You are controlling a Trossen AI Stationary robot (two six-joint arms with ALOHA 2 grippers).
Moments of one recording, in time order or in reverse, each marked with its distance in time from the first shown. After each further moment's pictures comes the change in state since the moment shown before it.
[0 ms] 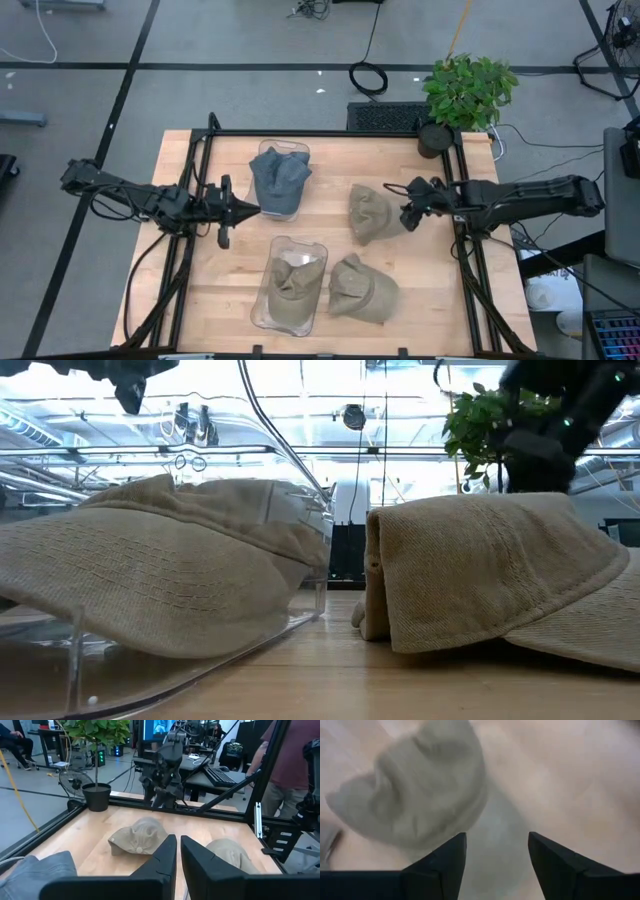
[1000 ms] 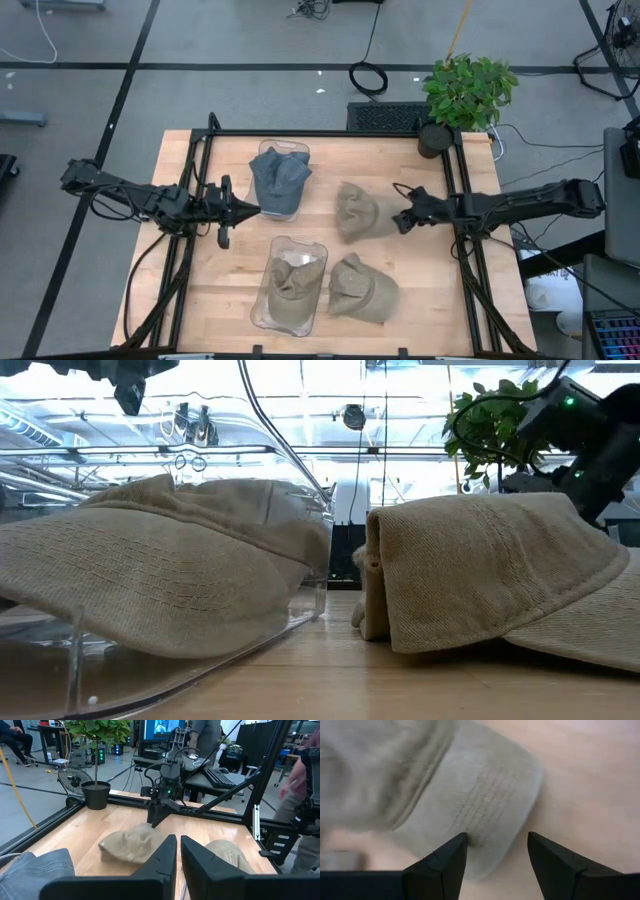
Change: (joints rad) left arm 0.000 0.000 0.000 -0.001 -0.001 -0.029; right arm -0.007 -0.030 -0.335 0.460 -0.120 0.356
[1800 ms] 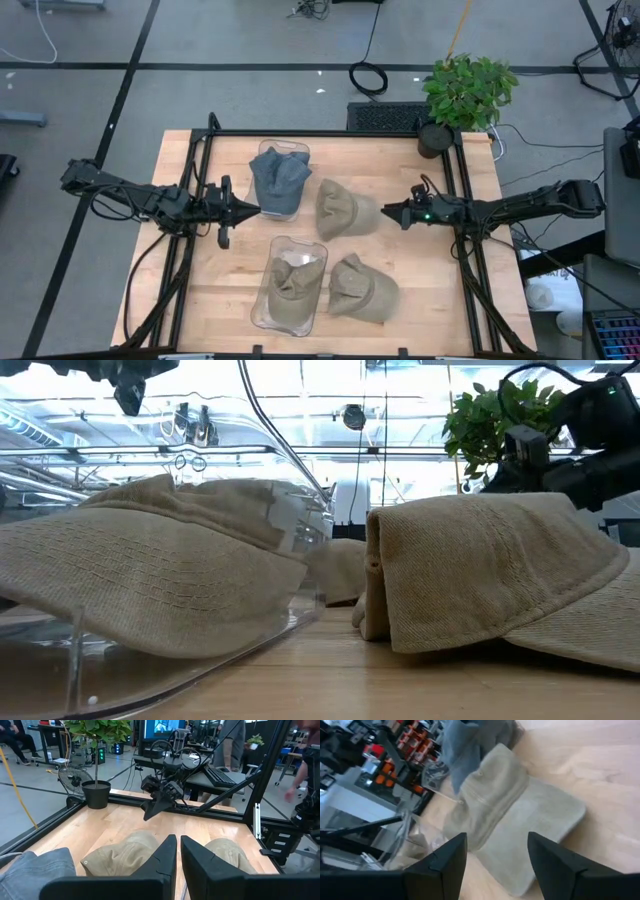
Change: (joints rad) left arm 0.000 0.000 0.000 -0.006 0.000 0.003; right arm 0.001 0.005 -0.224 0.799 0.007 -0.040
